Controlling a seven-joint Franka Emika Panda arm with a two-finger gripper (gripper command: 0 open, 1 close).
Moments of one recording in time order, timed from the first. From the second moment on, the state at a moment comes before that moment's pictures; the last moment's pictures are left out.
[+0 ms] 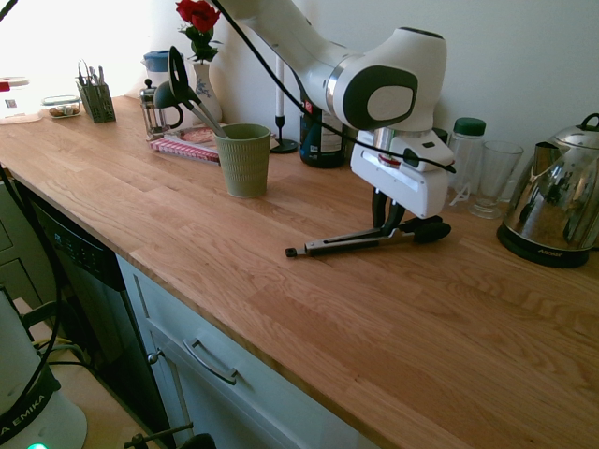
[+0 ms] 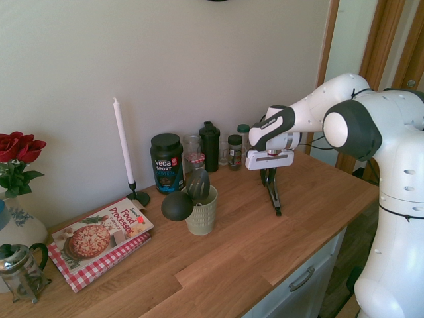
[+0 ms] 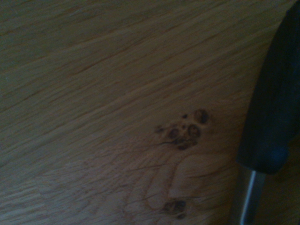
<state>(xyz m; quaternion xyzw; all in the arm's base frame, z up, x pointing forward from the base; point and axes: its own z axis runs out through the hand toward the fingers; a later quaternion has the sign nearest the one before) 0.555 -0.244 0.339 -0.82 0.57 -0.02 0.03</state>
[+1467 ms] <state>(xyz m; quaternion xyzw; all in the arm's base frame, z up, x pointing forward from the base) 0.508 0.098 0.620 -0.80 0.44 -0.41 0.07</state>
